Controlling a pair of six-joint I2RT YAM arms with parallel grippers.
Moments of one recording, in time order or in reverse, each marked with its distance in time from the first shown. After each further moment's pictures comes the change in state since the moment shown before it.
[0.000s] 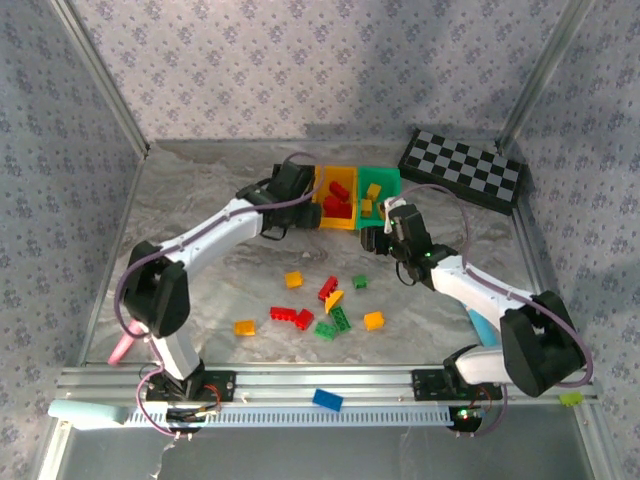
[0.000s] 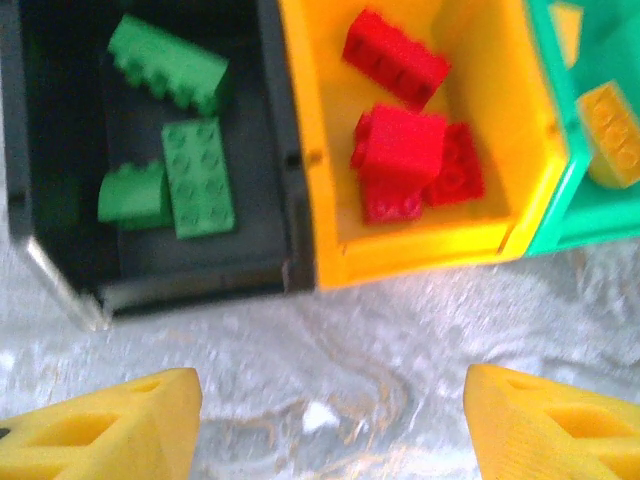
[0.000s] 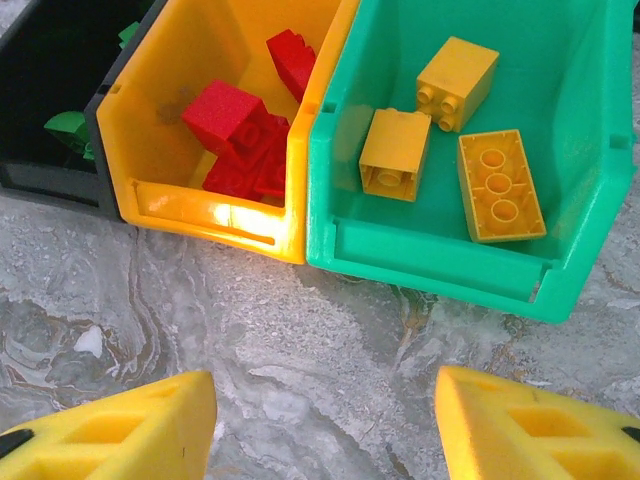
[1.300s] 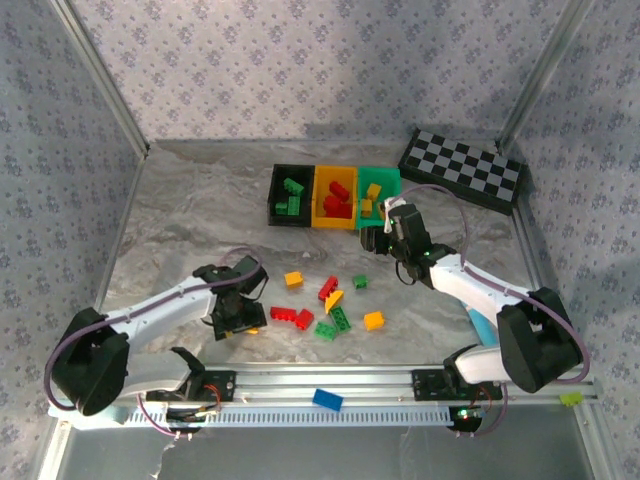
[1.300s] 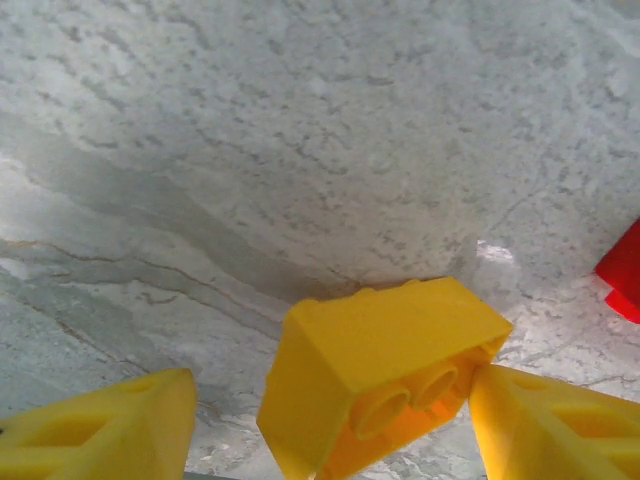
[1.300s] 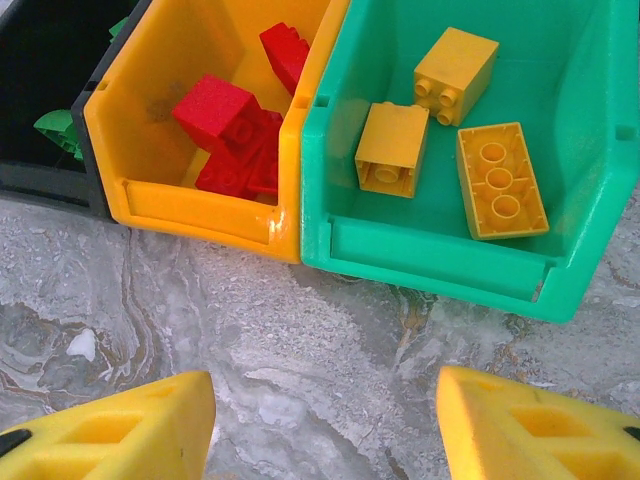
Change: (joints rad) left arm -0.041 -0.490 -0.764 -0.275 0.183 -0.522; right arm -0.009 0.020 0.000 0.014 -0.007 0.007
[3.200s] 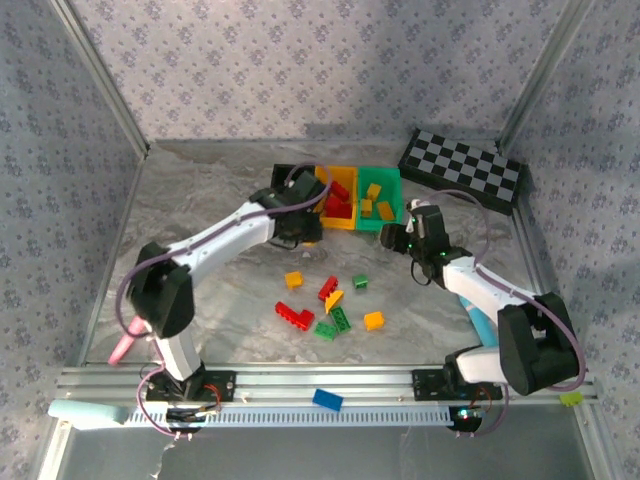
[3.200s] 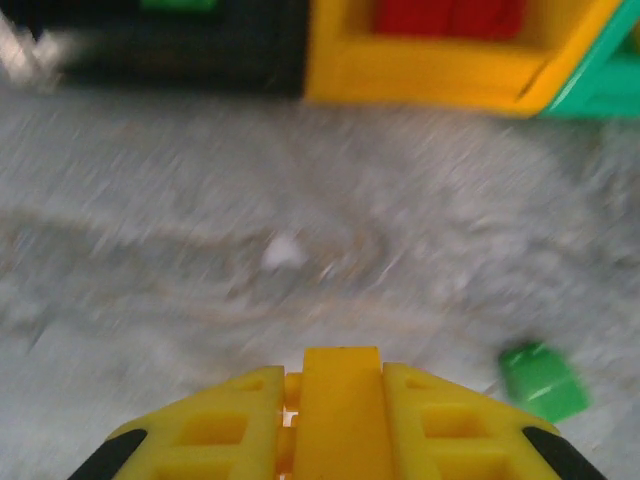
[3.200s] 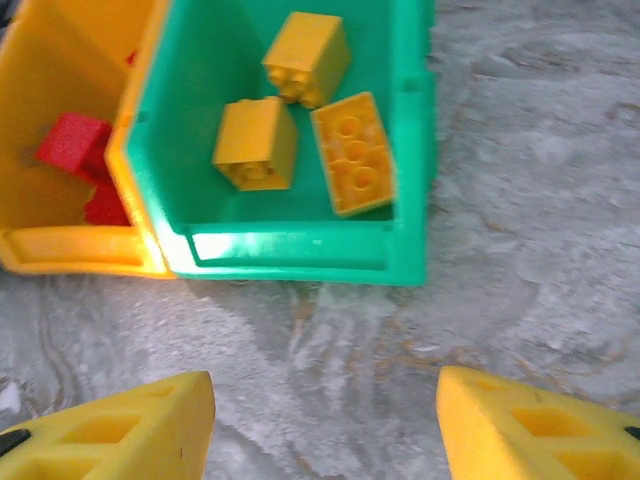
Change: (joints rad) left arm -0.047 0.589 0.936 0.104 -0.156 0.307; right arm -0.183 -0.023 -0.074 0.022 -0.069 0.098
